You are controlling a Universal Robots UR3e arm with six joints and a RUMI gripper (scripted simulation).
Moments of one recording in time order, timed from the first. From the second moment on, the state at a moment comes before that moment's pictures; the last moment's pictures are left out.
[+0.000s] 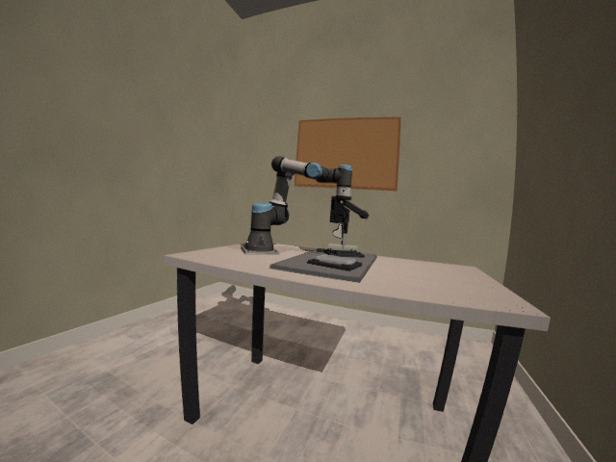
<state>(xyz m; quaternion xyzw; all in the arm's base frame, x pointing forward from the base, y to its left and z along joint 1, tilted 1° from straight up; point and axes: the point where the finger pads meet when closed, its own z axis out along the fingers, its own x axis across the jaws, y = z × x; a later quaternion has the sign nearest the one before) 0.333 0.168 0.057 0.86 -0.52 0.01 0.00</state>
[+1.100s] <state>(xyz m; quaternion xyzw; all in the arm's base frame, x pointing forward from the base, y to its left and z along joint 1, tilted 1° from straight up) 0.378 0.030 0.059 0.71 -0.70 0.01 0.00</state>
